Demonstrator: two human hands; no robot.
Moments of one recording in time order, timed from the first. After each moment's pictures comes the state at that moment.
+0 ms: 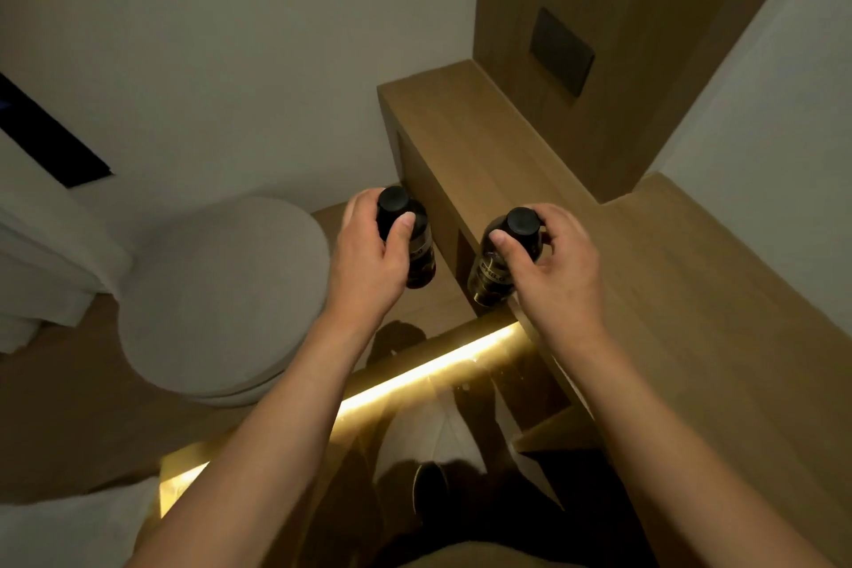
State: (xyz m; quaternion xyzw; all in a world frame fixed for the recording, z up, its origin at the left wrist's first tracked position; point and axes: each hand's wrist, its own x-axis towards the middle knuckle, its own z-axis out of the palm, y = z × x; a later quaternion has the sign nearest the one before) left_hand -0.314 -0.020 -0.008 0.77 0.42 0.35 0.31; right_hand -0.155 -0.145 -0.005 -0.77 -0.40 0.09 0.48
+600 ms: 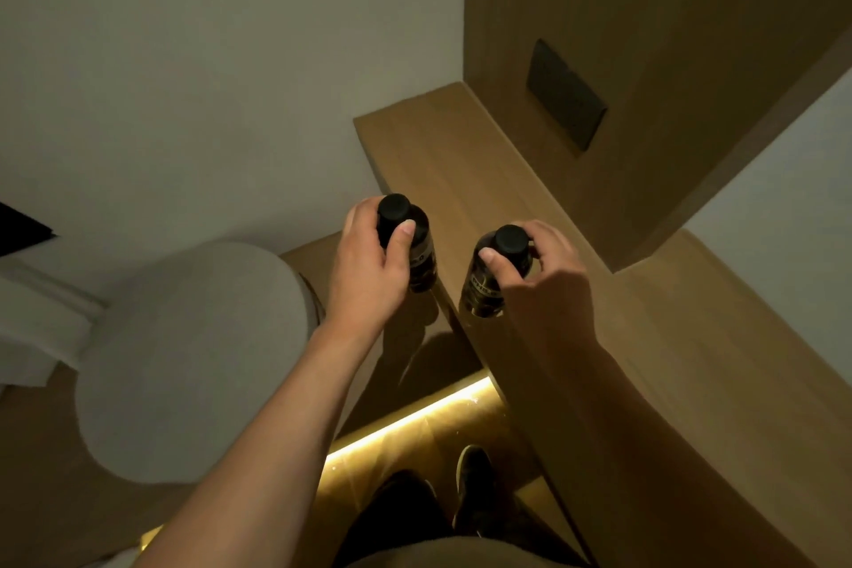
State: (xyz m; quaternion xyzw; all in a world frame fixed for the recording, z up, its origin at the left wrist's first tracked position) left_hand -0.180 0.114 -0.031 0.78 0.44 0.32 0.31; right_hand -0.031 -0.014 -0.043 -0.76 -0.41 0.07 0.50
